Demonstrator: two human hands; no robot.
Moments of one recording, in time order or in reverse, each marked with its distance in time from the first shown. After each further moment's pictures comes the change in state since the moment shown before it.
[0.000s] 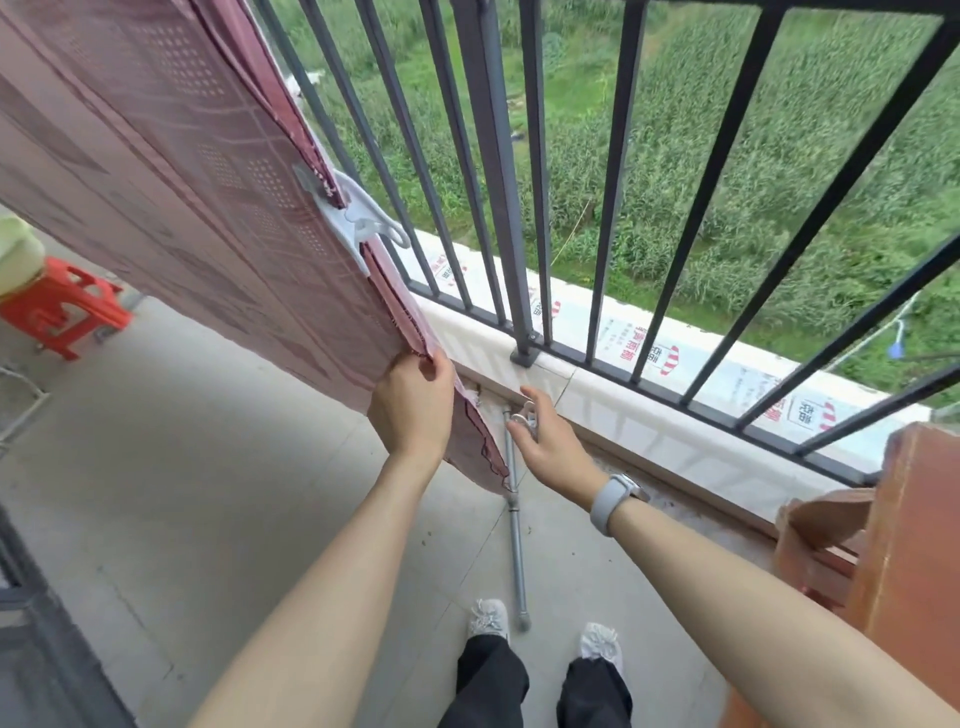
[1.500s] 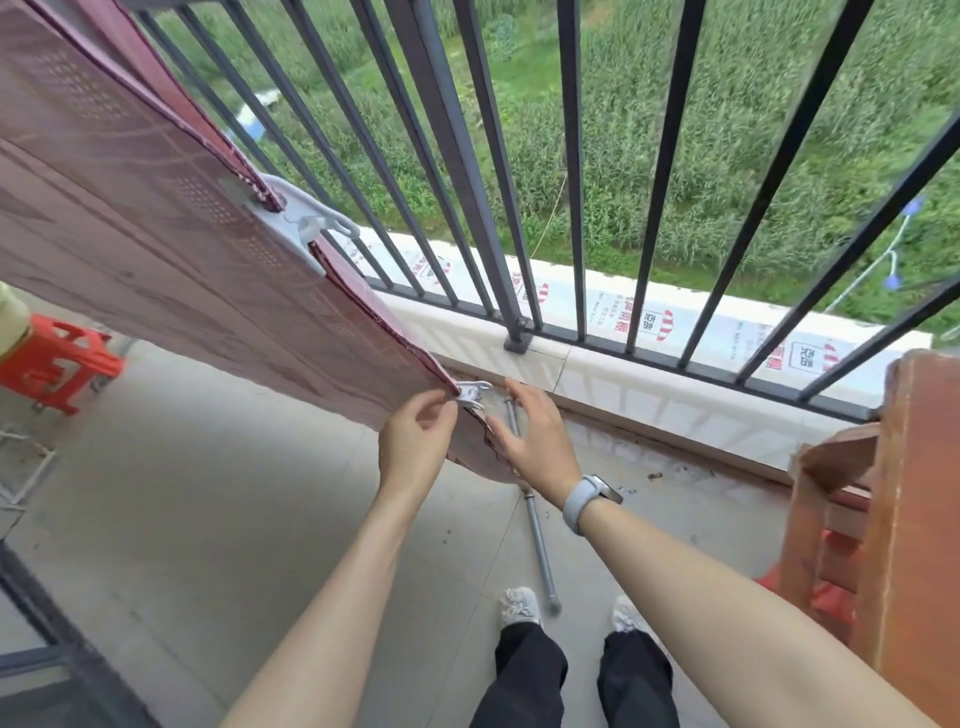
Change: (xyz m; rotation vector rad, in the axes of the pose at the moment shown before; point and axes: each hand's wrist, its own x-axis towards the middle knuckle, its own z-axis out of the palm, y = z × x) left_hand -0.023 -0.032 -0.003 -0.236 -0.500 -0.087; right_hand -0.002 0.010 0.030 -0.065 0.332 -0.064
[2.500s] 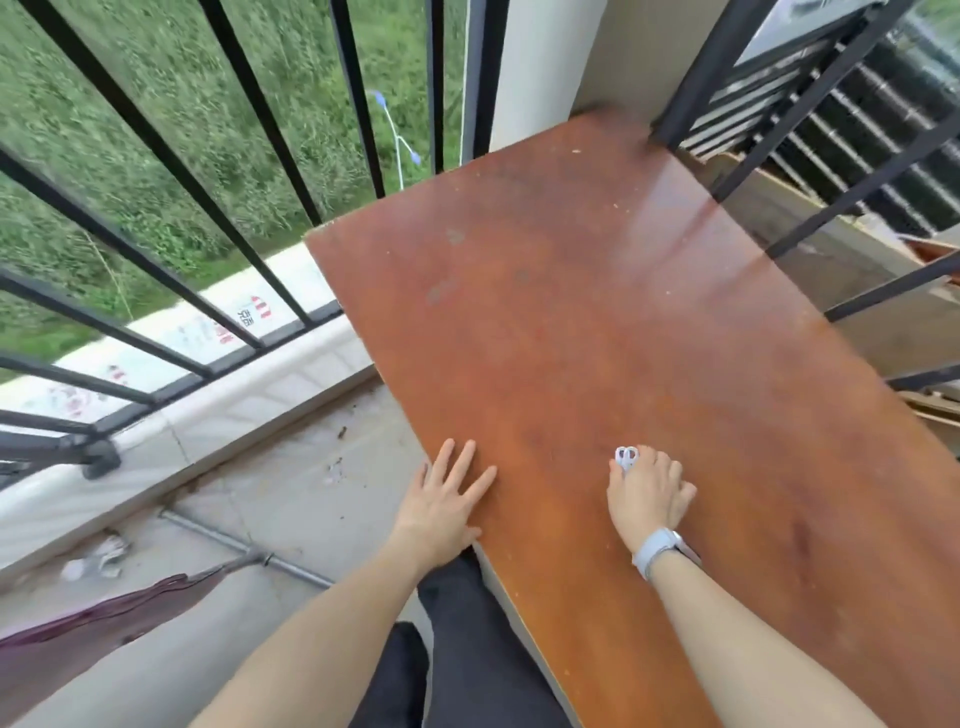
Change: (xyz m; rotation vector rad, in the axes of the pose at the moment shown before) left_hand -0.252 -0.004 0.306 1.252 -1.229 1.471; right_hand -0.422 0.173 -0.235 -0.602 0.717 1.538
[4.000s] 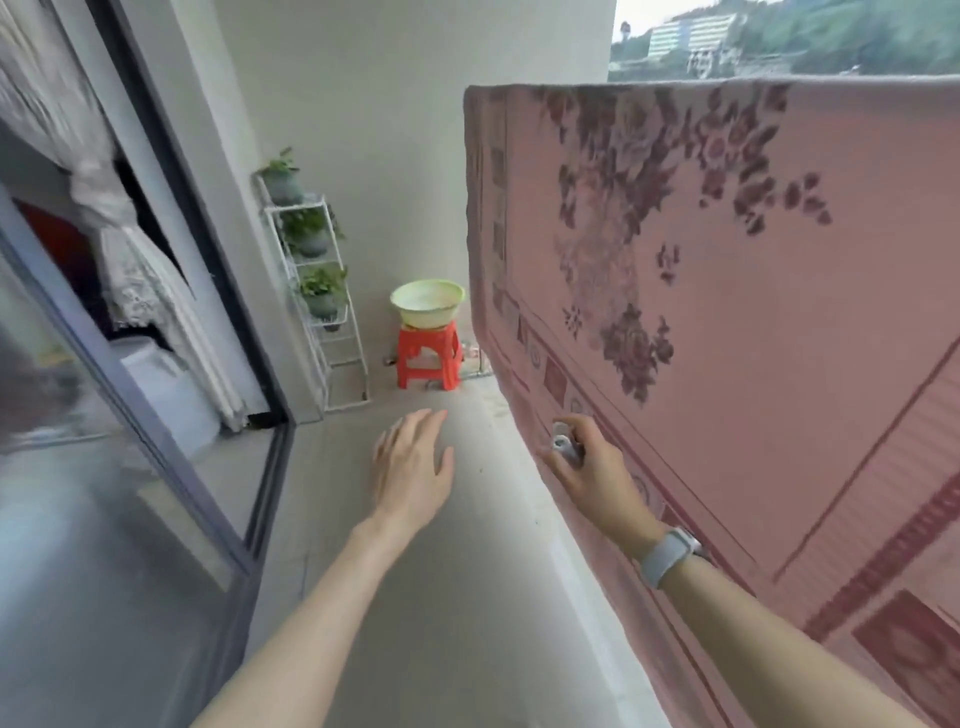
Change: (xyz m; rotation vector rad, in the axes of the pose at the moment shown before) left_hand -1.004 -0.210 0.391 -0.476 1.228 -2.209; right_hand -1.087 -0.468 0.068 0.359 -0.987 -2.398
